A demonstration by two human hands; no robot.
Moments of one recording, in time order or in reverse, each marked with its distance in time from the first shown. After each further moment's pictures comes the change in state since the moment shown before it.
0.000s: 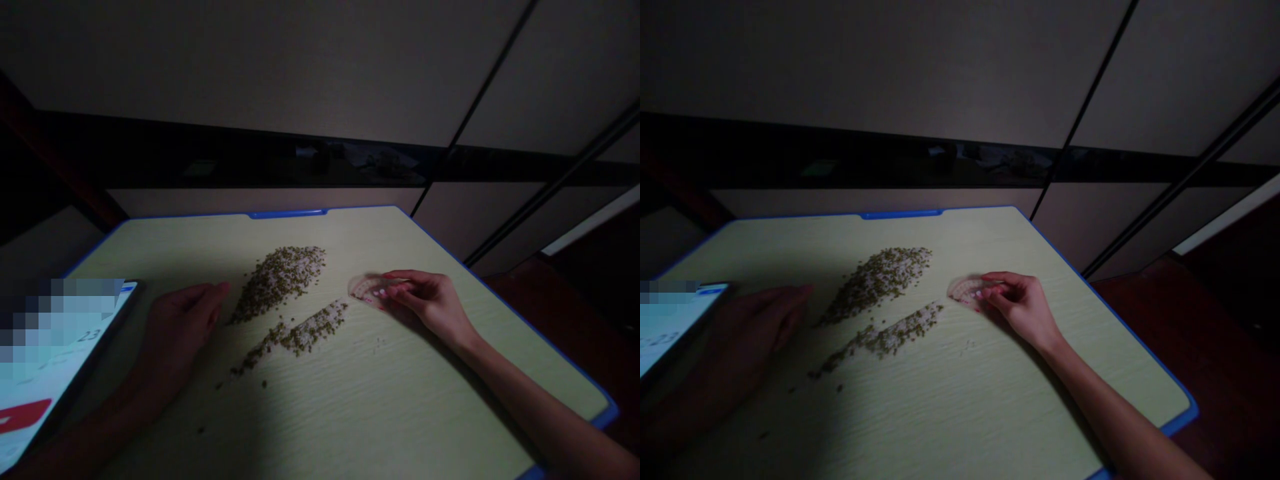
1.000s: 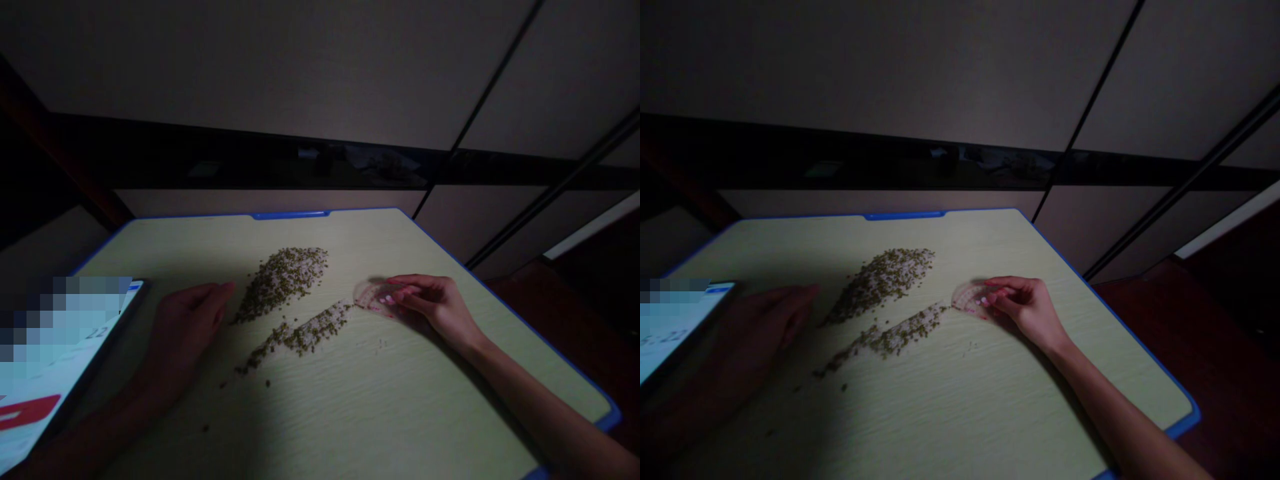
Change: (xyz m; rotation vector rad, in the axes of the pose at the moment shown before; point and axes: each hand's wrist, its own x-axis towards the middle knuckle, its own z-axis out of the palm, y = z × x) left_hand 0.001 -0.002 0.000 -0.007 -0.001 -0.002; right_hand -0.002 -0.001 -0.007 0.114 -0.062 0.039
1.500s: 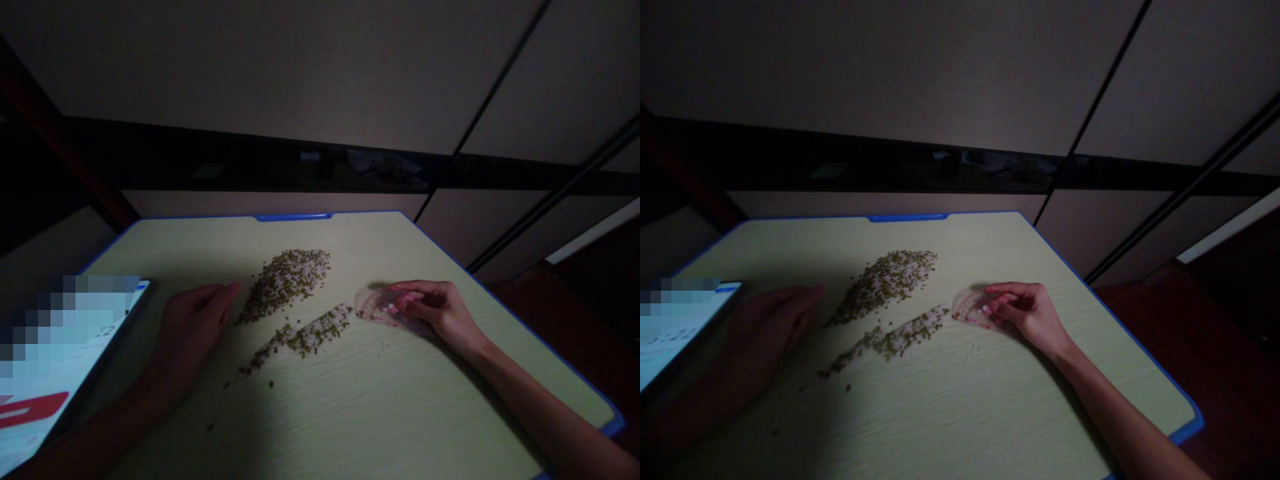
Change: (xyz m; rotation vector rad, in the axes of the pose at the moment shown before) left_hand 0.002 -0.004 0.000 -0.002 0.001 0.021; right_hand -0.001 -0.005 0.001 -0.033 -0.055 -0.020
